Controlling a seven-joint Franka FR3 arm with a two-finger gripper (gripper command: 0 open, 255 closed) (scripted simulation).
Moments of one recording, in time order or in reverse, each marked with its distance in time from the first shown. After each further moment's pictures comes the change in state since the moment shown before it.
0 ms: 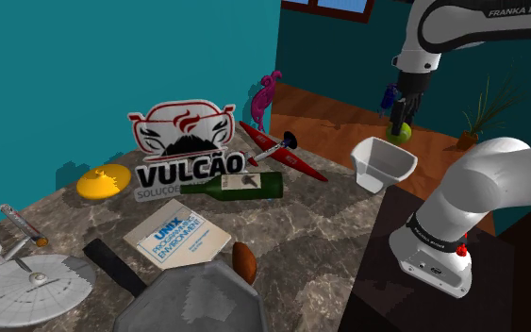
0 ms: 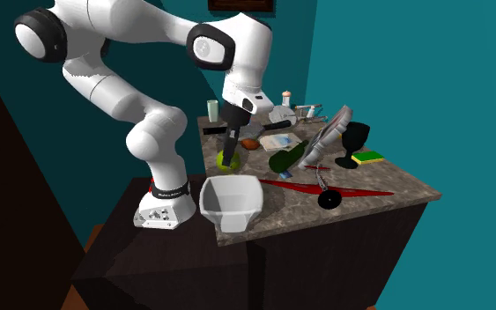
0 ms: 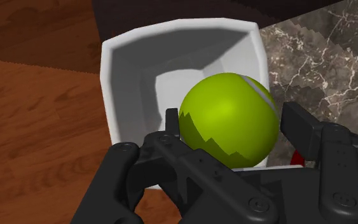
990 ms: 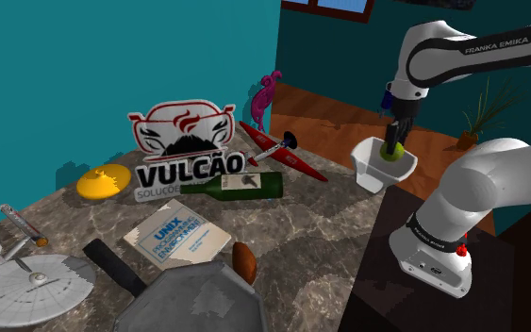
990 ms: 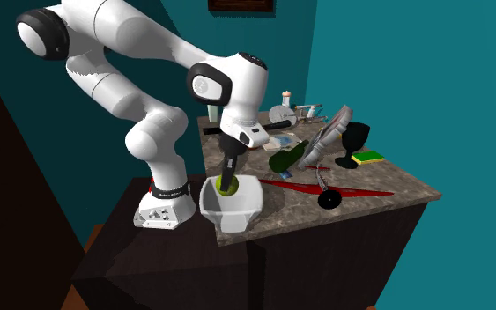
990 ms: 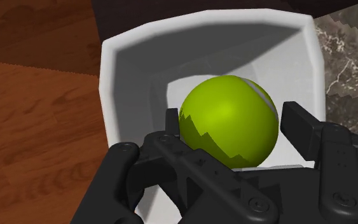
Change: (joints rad) arm -0.034 0.049 -0.069 -0.159 -0.071 0.208 -0.028
